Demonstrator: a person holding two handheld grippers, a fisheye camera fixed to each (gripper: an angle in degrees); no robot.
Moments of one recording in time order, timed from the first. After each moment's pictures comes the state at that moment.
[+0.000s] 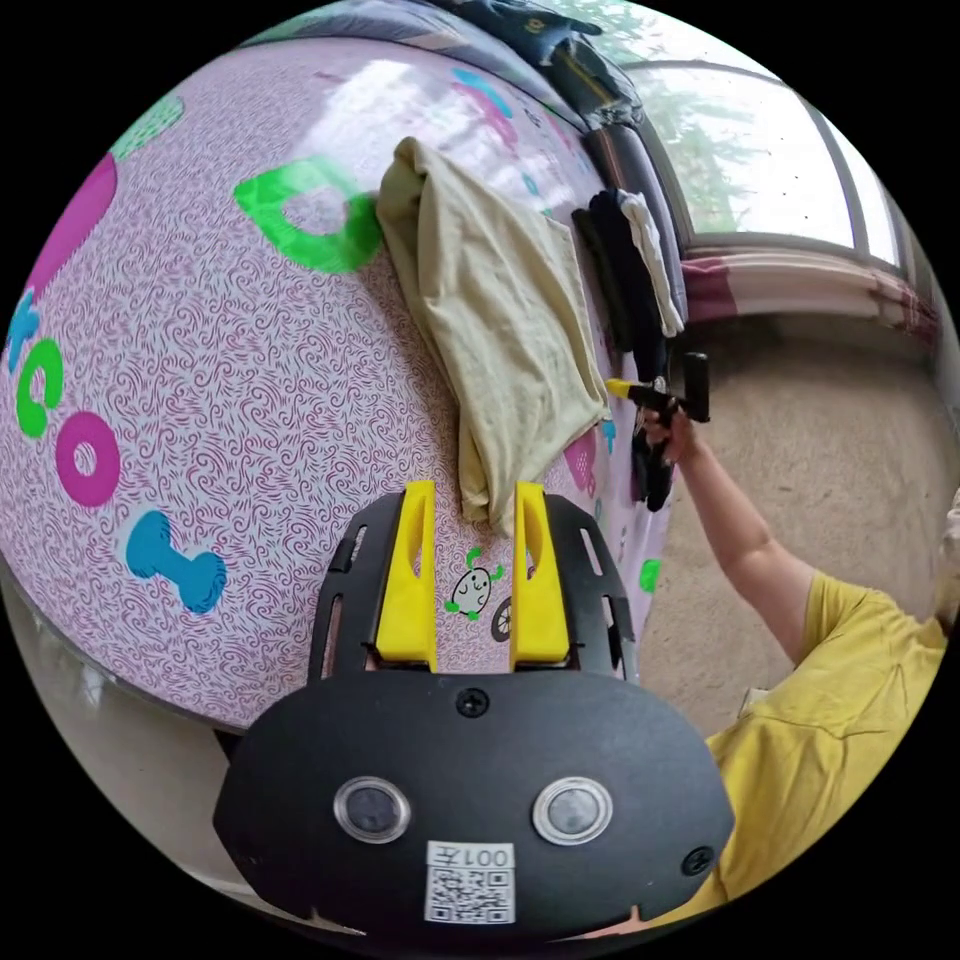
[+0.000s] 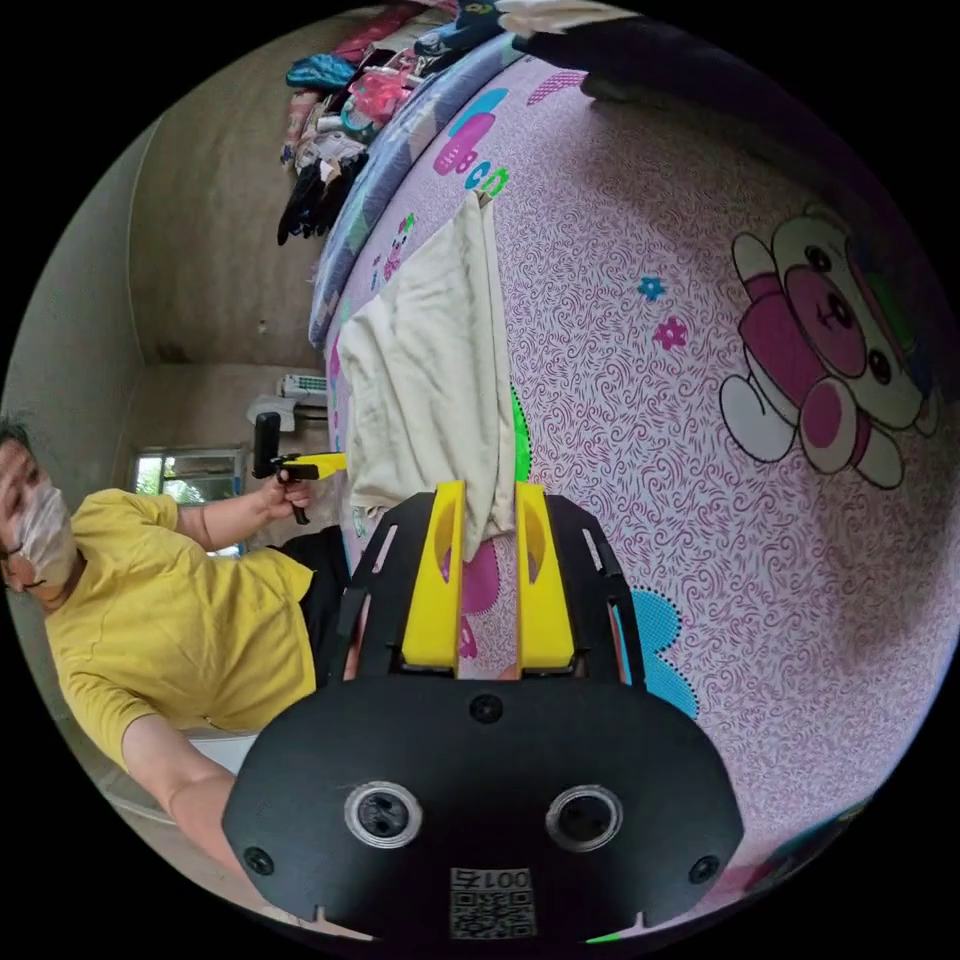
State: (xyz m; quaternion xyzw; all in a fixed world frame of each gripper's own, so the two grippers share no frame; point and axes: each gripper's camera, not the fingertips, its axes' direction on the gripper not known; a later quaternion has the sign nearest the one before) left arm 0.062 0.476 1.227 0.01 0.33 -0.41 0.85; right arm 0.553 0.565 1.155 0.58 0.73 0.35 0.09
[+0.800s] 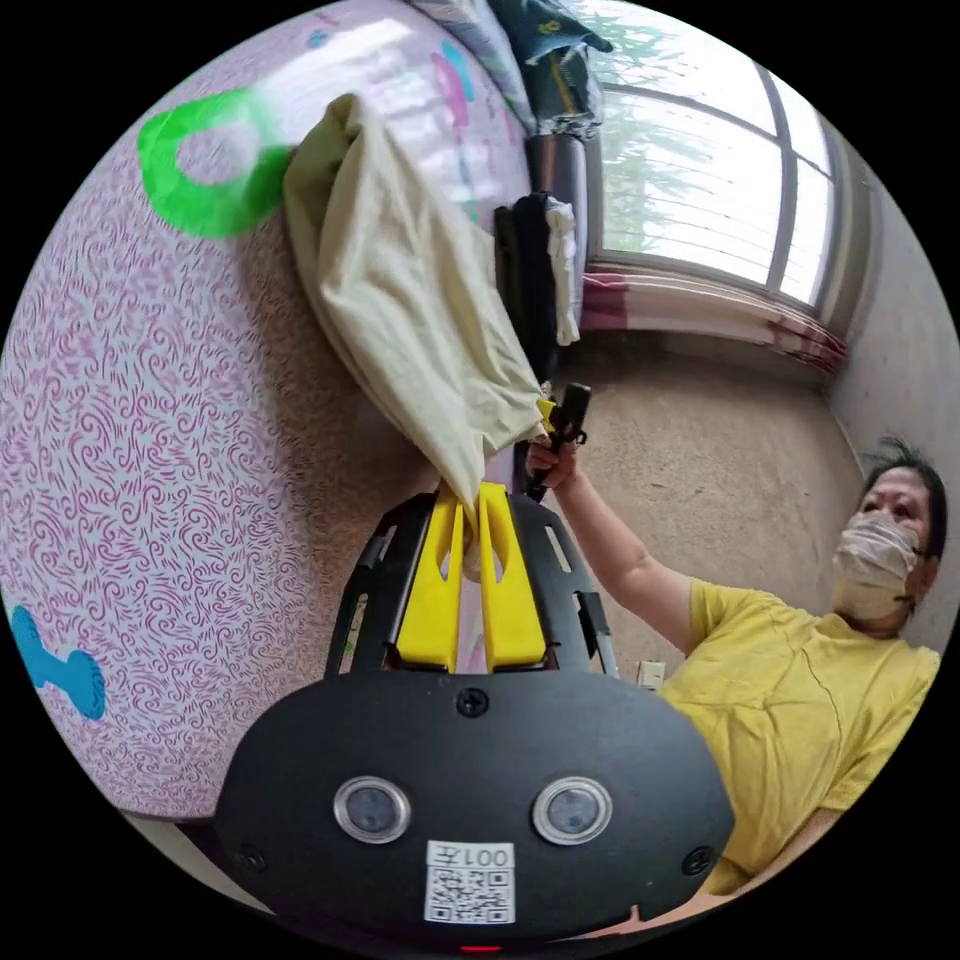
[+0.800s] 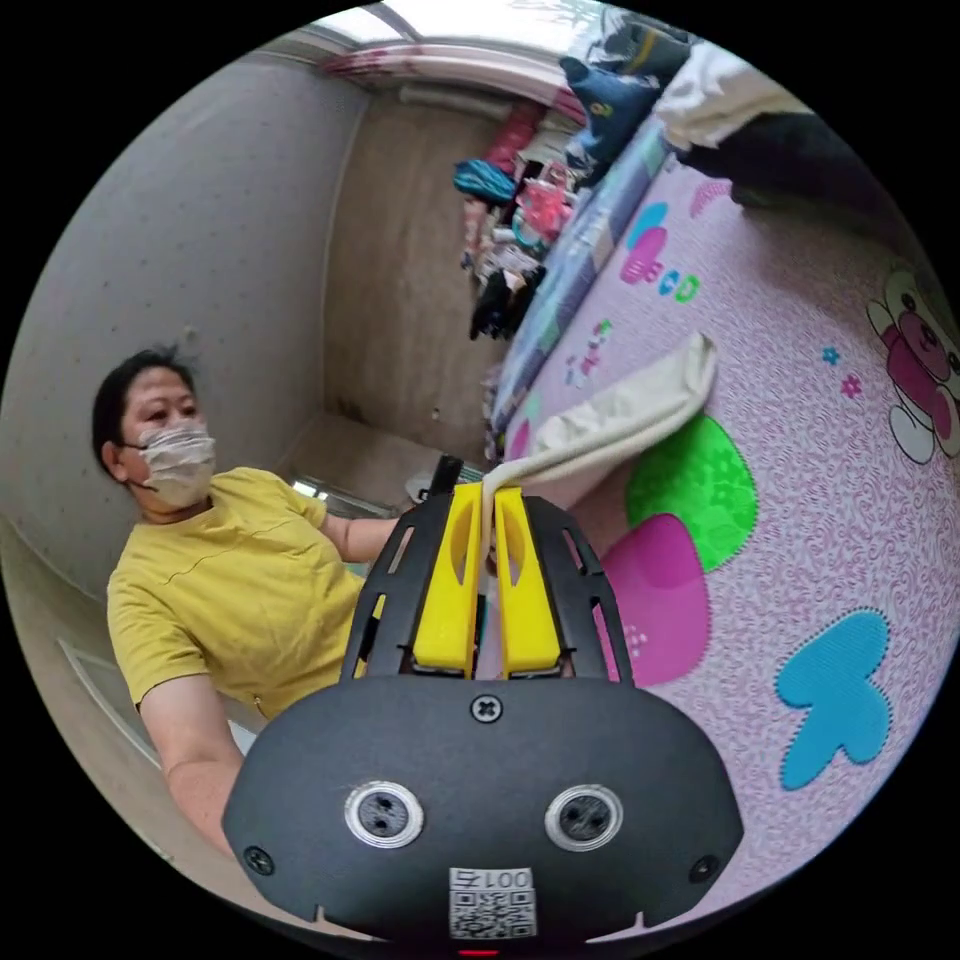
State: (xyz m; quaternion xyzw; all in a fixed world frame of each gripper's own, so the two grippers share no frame) left arm 0.042 0.542 1.133 0.11 0.52 -0.37 0.76; right arm 0.621 0.546 1.210 0.58 0.79 0.06 0.18
